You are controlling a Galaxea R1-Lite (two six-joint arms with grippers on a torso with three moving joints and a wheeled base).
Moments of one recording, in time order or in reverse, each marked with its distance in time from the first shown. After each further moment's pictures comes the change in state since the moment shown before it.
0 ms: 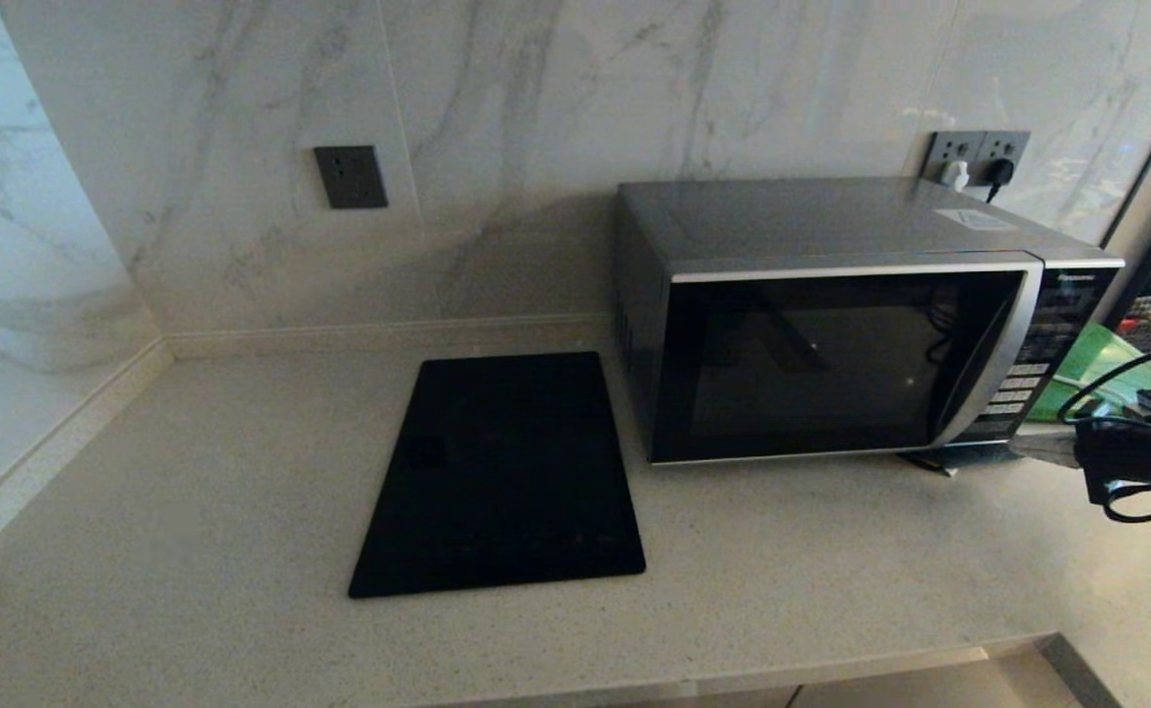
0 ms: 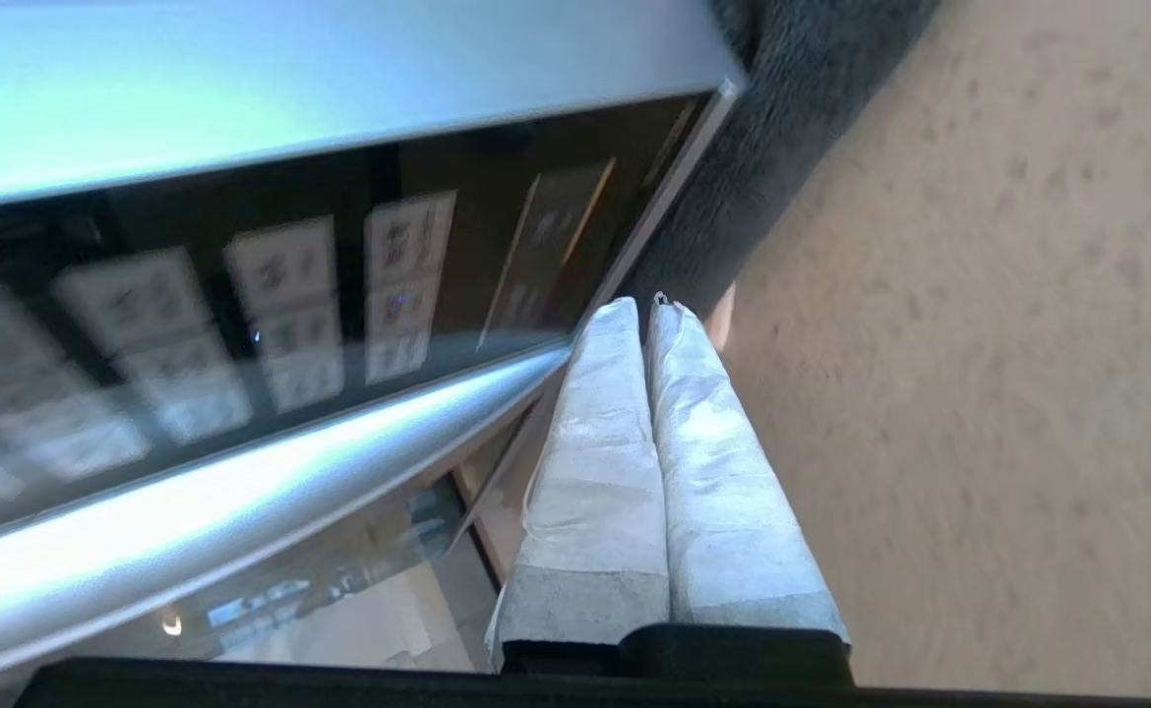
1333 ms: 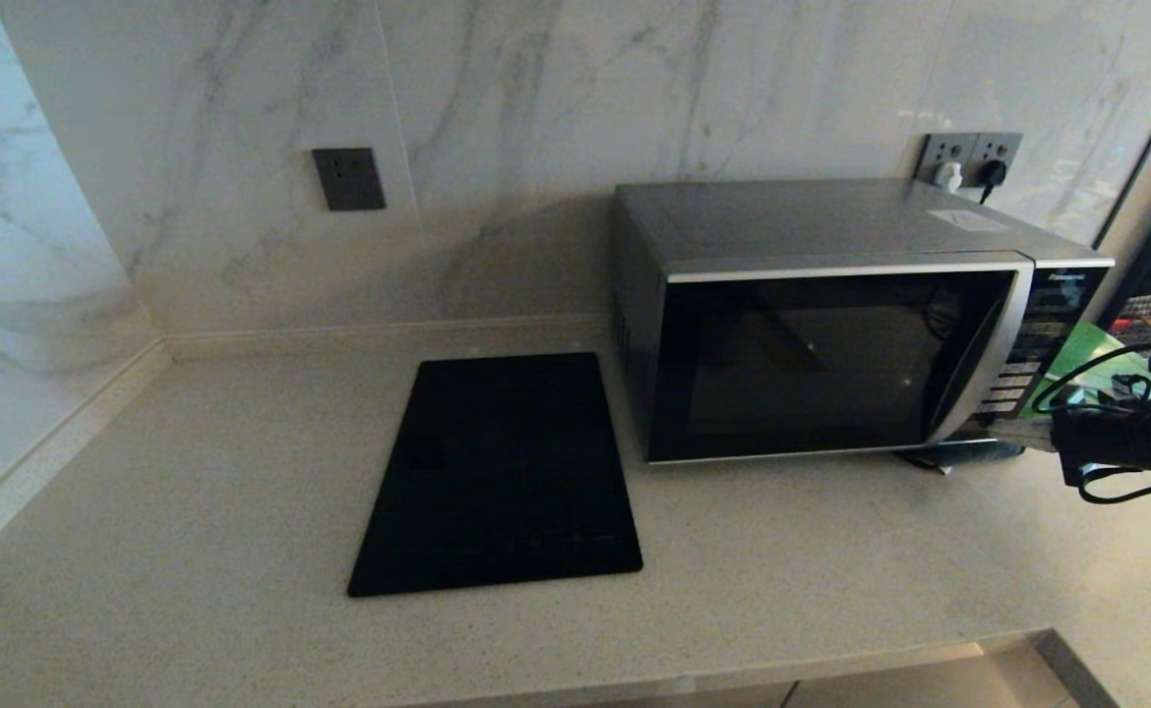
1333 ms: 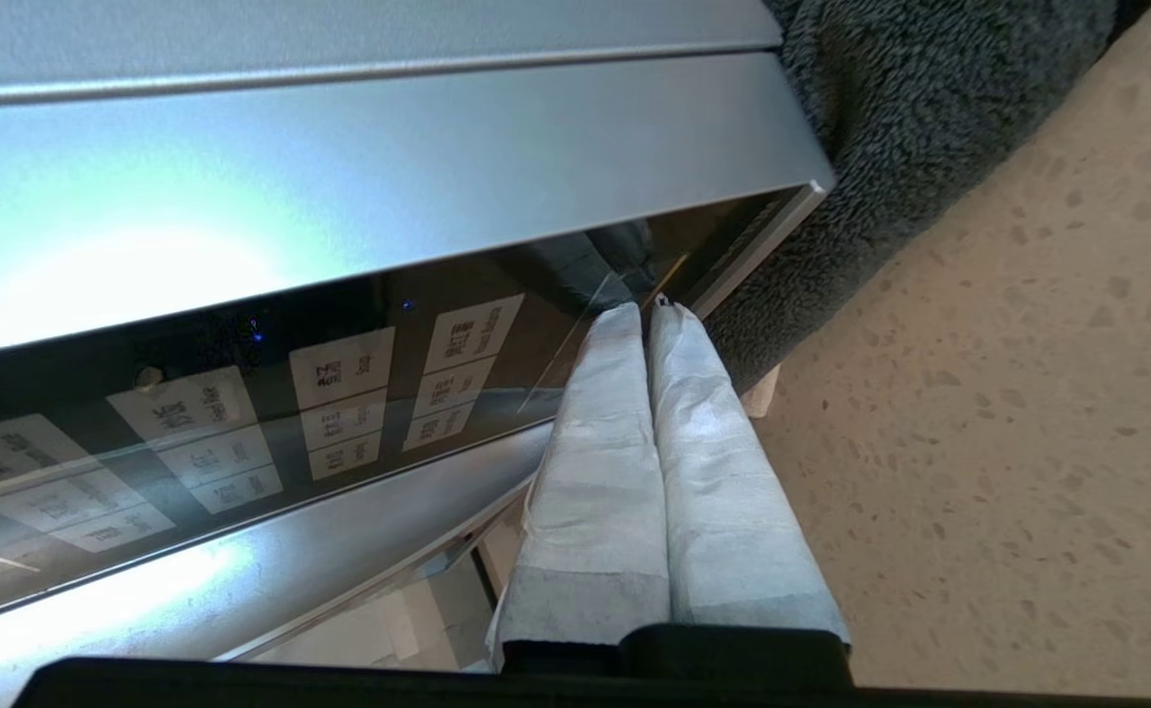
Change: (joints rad) left arm 0.000 0.000 0.000 0.000 0.000 0.000; right arm 0.061 0.057 -0.097 -0.056 0.000 0.051
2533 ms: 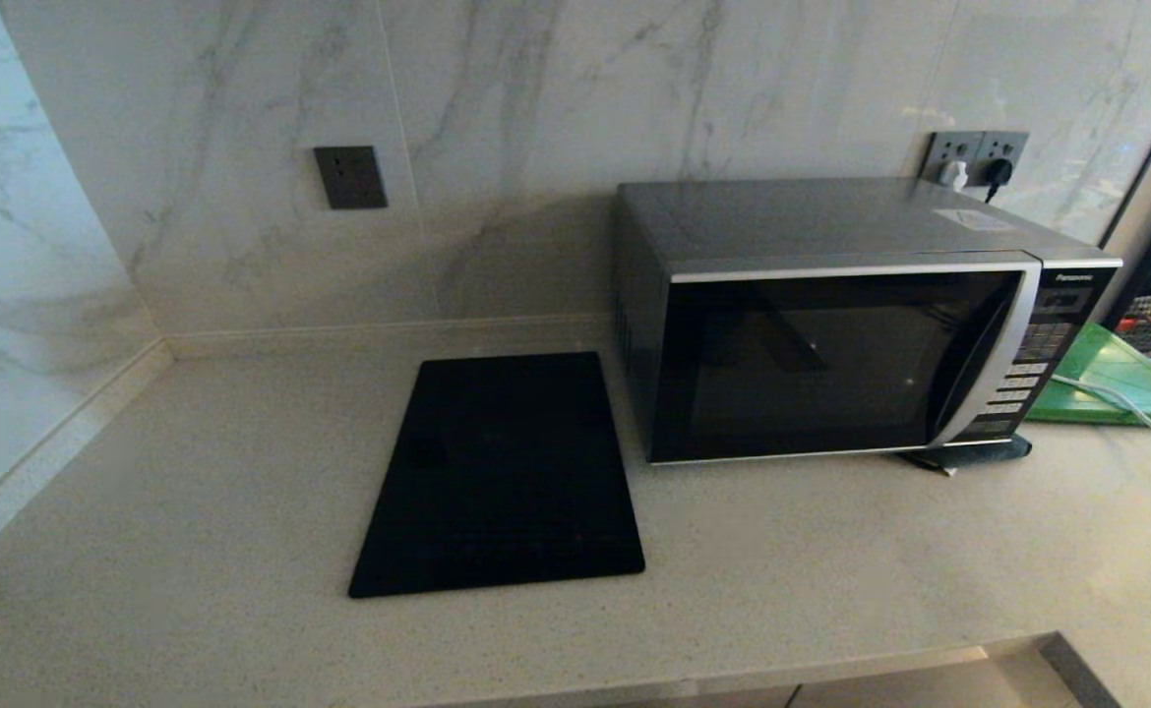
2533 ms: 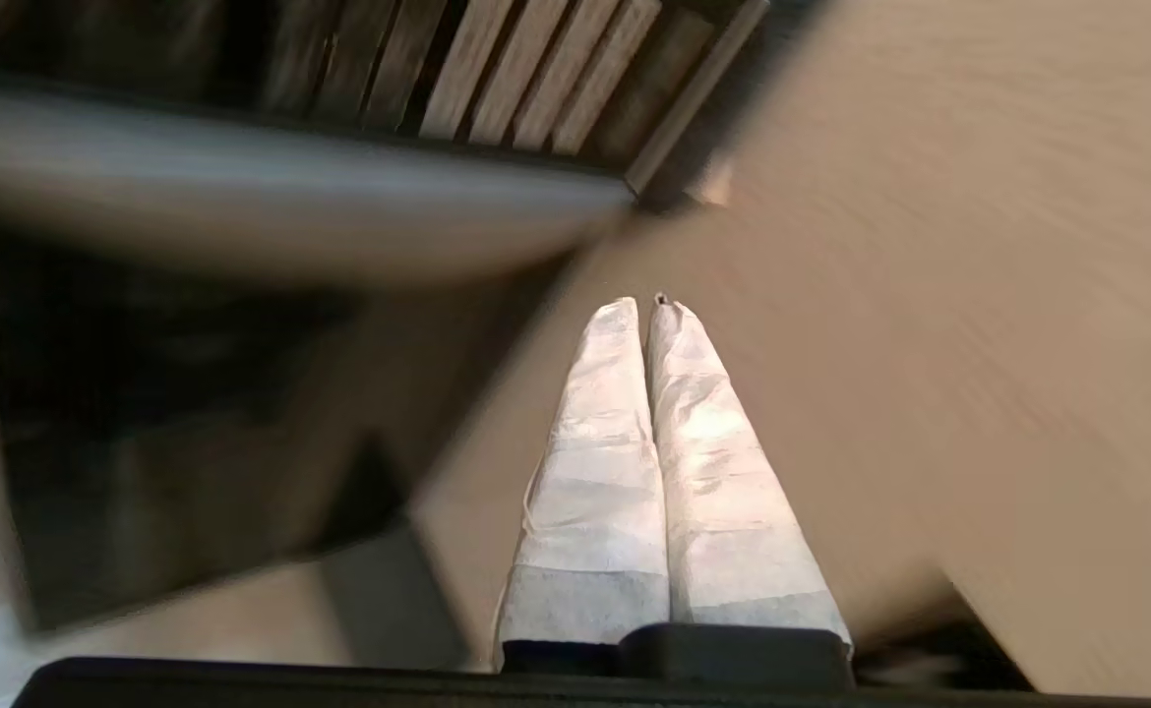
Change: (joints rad) left arm 0.000 0.000 0.000 0.000 0.000 0.000; right arm -0.150 -0.699 0.452 0.224 -0.261 -0.223
